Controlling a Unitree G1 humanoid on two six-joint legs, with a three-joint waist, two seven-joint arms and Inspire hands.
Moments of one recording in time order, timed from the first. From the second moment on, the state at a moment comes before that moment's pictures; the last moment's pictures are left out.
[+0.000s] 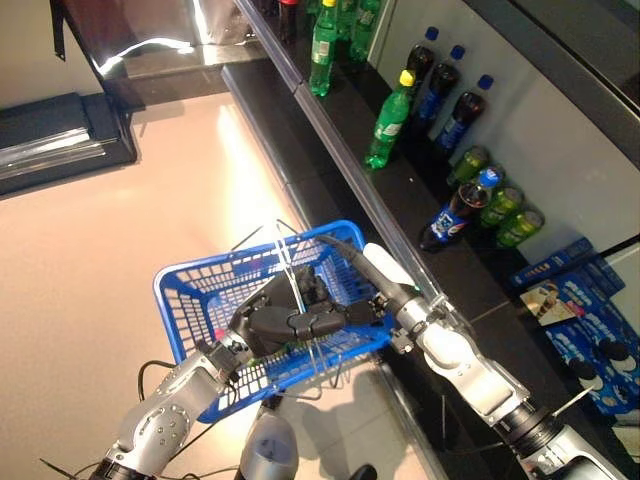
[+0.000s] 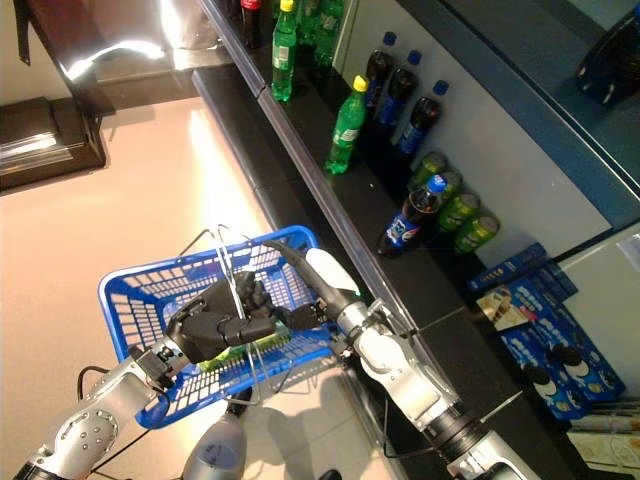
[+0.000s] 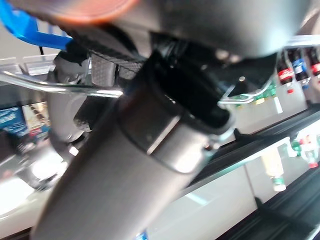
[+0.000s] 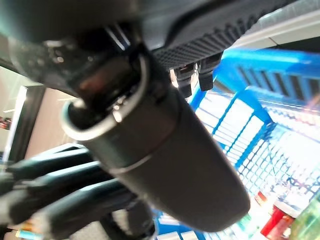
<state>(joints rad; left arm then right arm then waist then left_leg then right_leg) 0.09 0.56 -0.16 -0.25 -1.15 0.19 -0.35 -0.28 -0.52 0.52 -0.01 -0.21 -0.13 -0.07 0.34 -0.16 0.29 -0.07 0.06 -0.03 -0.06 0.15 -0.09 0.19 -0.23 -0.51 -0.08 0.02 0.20</state>
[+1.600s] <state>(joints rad) 0.21 0.24 0.18 0.78 -1.11 -0.03 -0.18 0.12 -0.34 0.30 0.71 -0.16 -0.24 0.06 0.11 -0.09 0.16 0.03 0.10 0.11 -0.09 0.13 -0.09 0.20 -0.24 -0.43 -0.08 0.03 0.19</state>
